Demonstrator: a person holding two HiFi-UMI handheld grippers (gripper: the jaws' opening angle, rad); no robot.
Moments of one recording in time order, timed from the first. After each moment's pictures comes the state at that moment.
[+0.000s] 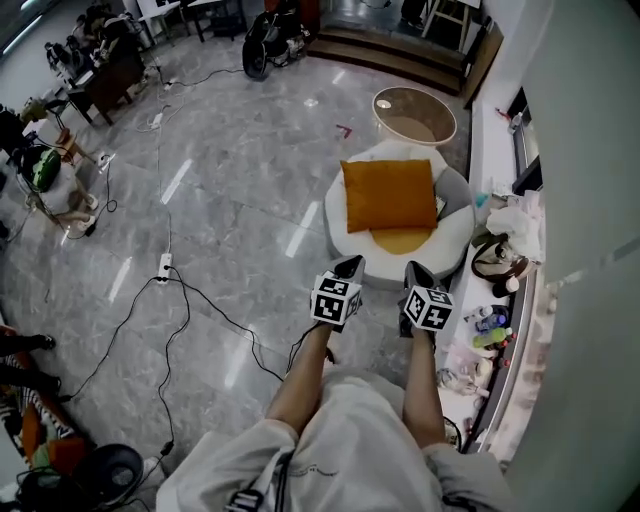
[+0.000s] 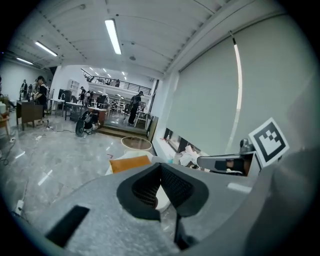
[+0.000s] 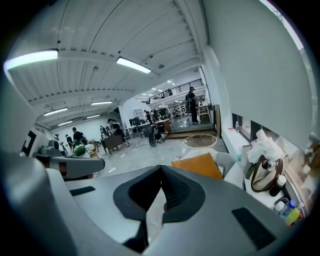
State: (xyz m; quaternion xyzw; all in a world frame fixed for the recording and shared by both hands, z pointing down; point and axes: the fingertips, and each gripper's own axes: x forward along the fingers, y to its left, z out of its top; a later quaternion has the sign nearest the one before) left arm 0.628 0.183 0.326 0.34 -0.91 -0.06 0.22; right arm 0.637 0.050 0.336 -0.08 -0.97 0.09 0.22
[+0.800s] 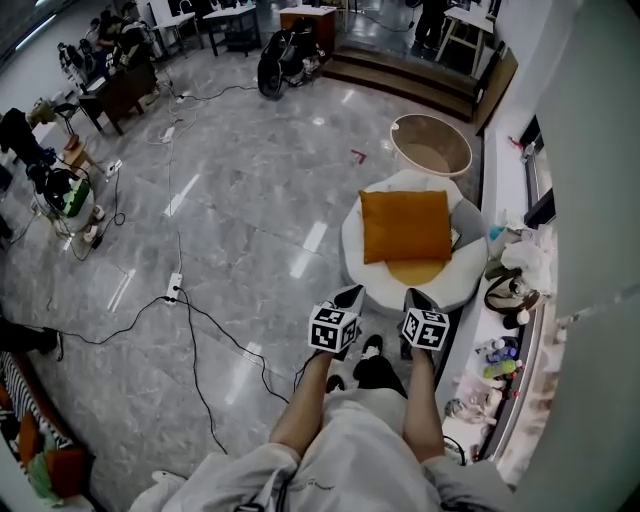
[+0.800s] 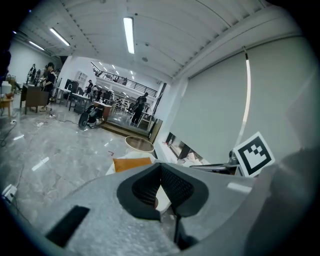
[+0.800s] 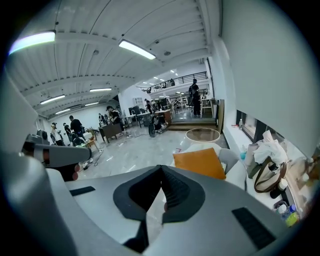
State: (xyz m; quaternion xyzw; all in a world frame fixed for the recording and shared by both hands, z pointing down) left arm 0.589 0.257 0.336 0.33 -0.91 -0.13 0.22; right arm 0.583 0.116 0.371 -0.08 -0.96 0.05 0.28
